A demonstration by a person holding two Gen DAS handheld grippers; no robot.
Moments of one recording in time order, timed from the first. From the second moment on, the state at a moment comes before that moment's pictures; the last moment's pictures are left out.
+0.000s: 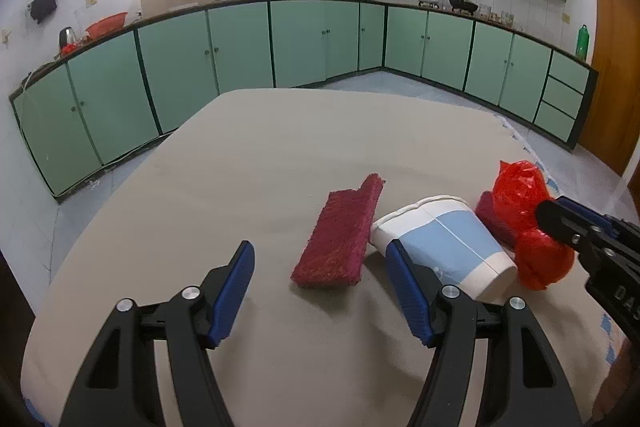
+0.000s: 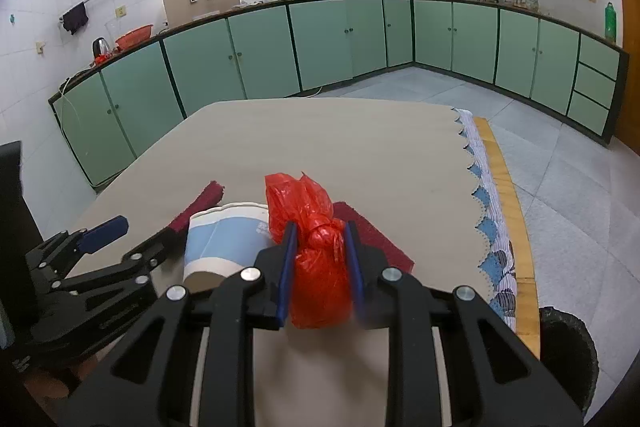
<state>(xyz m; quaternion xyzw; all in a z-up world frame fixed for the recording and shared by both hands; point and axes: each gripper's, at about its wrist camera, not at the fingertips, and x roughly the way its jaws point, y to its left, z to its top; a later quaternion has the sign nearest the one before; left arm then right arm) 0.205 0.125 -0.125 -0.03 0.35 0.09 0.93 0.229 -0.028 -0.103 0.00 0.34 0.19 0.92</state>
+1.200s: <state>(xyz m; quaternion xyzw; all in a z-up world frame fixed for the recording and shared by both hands) 0.182 0.118 -0.081 -0.05 0.31 0.07 0.95 0.214 -0.045 -0.076 0.01 0.31 0.18 0.93</state>
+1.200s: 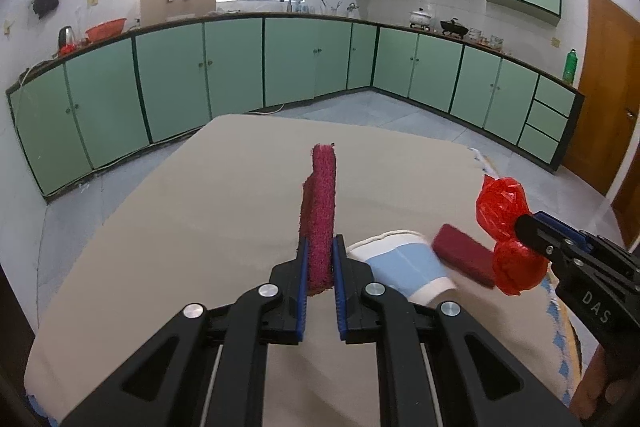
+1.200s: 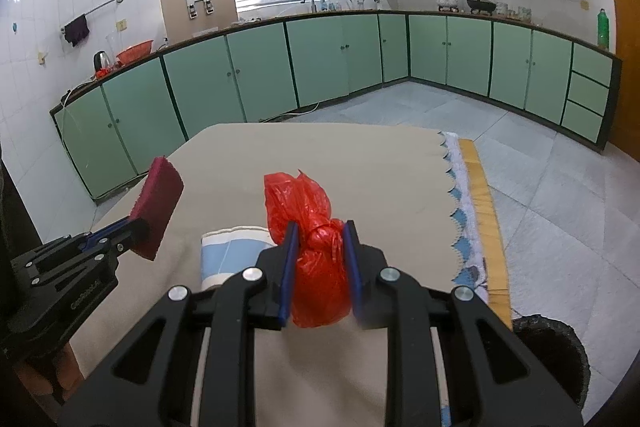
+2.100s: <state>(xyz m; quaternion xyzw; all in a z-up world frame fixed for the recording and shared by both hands) 0.177 0.000 -0.049 -0.03 0.28 -0.05 0.96 0.164 -0.162 -0.034 0.02 0.27 0.09 0.96</state>
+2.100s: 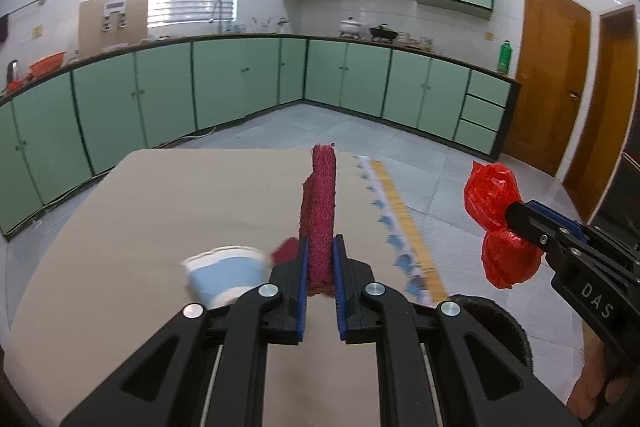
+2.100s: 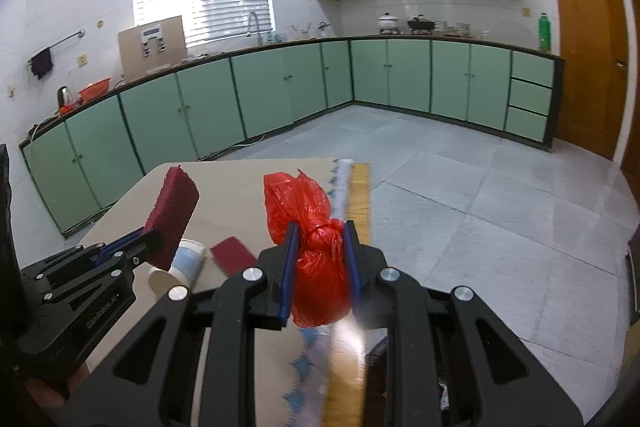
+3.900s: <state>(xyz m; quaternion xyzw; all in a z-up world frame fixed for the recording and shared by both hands) 0.190 -0.212 -0.125 0.01 0.36 -0.22 0.91 0.121 -0.380 -0.136 0.09 0.34 -0.11 0.93</state>
